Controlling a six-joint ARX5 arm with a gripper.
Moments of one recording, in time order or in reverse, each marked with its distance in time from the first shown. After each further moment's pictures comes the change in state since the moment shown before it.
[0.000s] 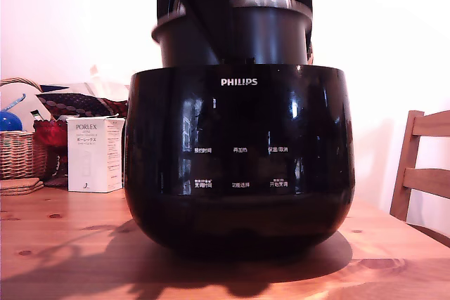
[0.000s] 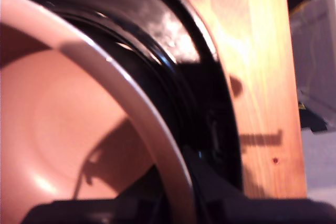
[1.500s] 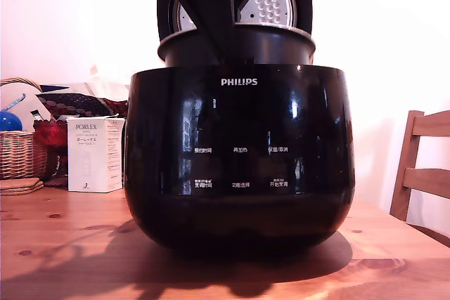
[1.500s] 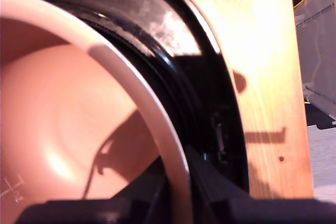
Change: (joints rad) arm -0.006 0.000 0.000 0.011 -0.012 0.008
